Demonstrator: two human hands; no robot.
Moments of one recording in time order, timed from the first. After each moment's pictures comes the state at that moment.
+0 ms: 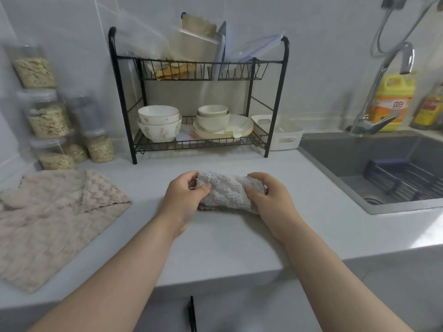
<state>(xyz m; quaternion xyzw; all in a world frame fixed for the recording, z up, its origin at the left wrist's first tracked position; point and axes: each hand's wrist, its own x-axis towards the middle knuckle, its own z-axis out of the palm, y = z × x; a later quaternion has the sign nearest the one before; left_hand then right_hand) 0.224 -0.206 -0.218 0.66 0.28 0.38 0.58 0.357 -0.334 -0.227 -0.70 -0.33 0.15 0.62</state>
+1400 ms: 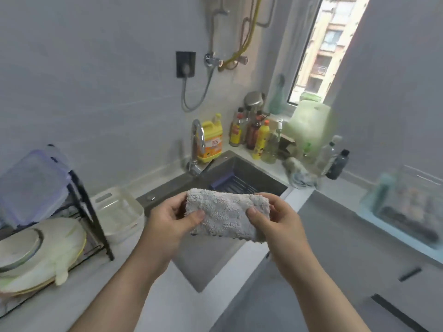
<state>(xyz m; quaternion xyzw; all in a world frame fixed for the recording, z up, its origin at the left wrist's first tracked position) 0.464 -0.367 0.095 0.64 0.00 0.07 0.76 0.489 -0.570 0.109 -0.70 -0.03 0.02 0.72</state>
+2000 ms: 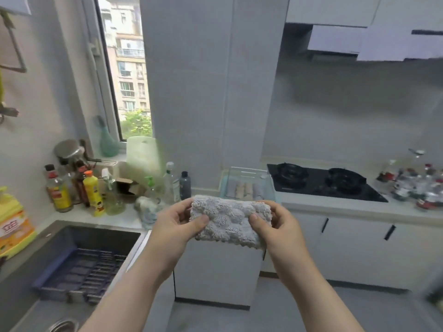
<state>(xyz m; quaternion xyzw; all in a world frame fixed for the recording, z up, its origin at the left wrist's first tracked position) 0.588 -0.754 0.148 0.60 -0.24 -0.14 0.75 0.476 -0.926 0.161 -0.66 0.15 -0.29 0.68</state>
